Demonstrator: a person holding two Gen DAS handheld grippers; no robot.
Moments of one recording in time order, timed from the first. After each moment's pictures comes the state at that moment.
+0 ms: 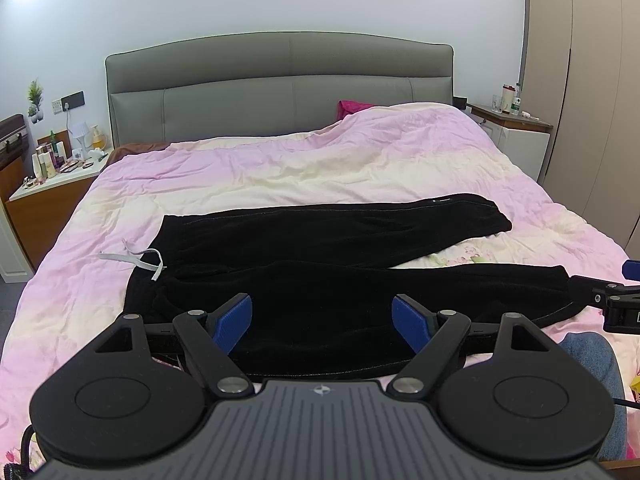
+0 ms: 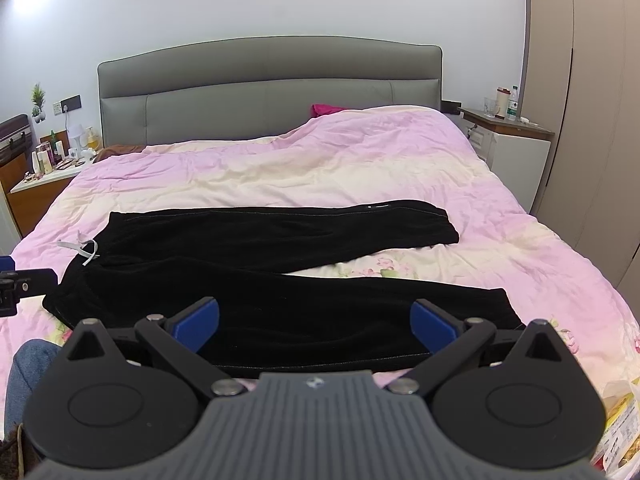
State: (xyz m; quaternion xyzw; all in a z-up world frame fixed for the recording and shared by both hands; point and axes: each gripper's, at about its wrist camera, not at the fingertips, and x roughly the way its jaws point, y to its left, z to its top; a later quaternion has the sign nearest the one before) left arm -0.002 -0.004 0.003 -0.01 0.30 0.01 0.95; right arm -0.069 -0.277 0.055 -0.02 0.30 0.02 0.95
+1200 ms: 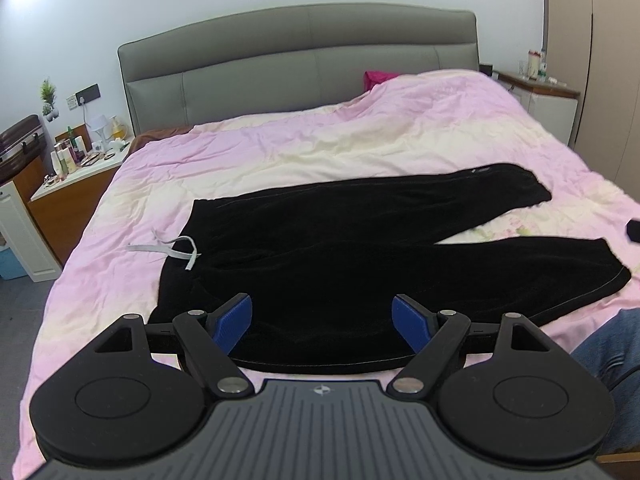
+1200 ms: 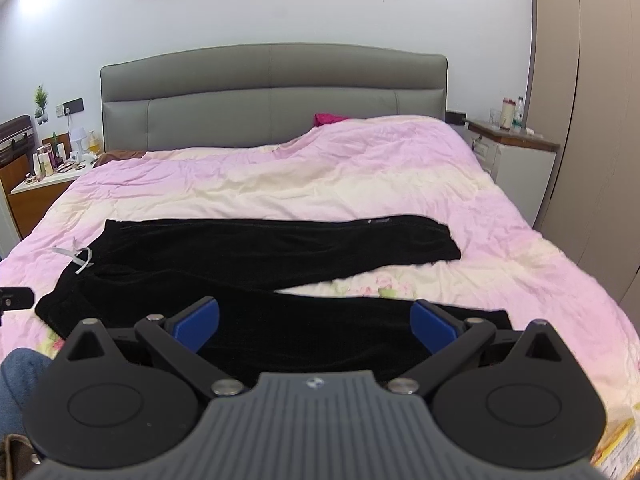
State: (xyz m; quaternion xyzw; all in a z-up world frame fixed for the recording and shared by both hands) left arm 0.029 0.029 -0.008 0.03 0.35 0.04 0.93; right arm -0.040 -0.294 0.050 -0.03 0.28 0.03 0.96
